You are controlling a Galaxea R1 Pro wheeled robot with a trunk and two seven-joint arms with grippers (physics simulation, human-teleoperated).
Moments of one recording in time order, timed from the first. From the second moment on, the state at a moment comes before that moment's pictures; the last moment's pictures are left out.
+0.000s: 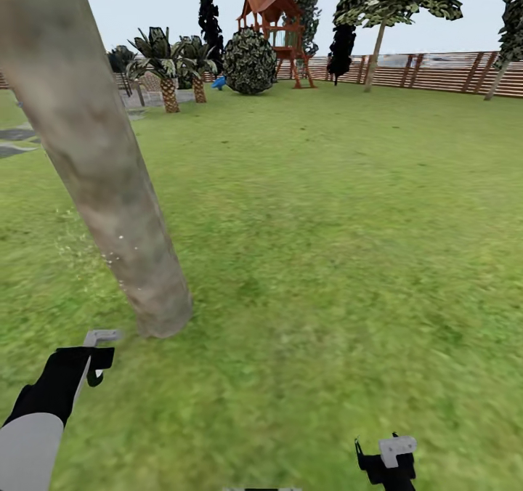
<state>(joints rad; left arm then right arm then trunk) -0.67 0.20 0.42 -0.75 -0.42 0.57 -0.17 -0.40 -0.07 -0.34 -0.12 0.52 -0.63 -0.12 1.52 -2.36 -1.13</state>
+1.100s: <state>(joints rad) -0.67 0.20 0.42 -0.76 -0.42 0.57 -0.17 -0.40 -0.07 -0.34 -0.12 0.52 -0.63 -0.12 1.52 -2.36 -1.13</state>
